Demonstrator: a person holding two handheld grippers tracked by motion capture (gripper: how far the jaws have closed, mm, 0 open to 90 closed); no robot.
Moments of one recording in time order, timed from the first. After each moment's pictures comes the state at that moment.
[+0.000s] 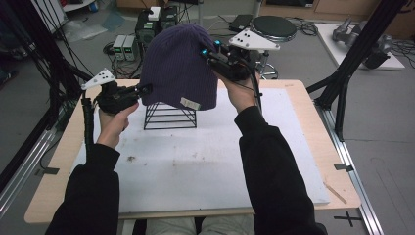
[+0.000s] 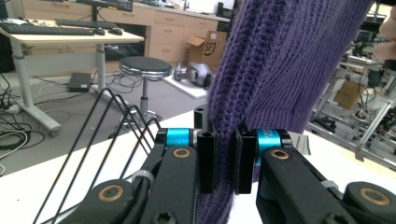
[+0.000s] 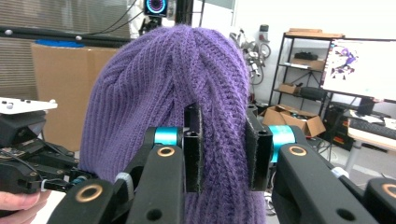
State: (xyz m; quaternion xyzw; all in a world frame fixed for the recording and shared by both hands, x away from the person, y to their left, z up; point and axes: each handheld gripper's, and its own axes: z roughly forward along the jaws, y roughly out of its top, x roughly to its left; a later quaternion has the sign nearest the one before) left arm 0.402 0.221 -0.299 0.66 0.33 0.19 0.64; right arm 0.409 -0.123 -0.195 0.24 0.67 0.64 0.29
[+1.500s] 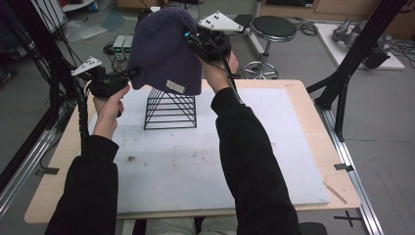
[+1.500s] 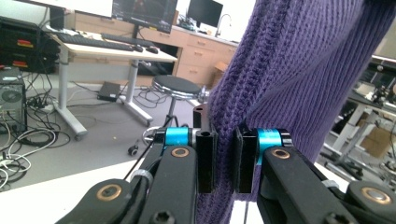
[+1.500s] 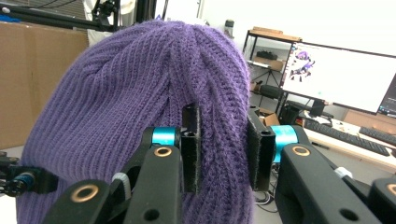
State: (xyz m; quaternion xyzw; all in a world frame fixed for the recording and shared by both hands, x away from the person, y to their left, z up) left arm 0.439 0.250 -0.303 0.60 0.39 0.21 0.66; right arm 0.459 -0.069 -0.188 0.26 0.67 0.59 0.37
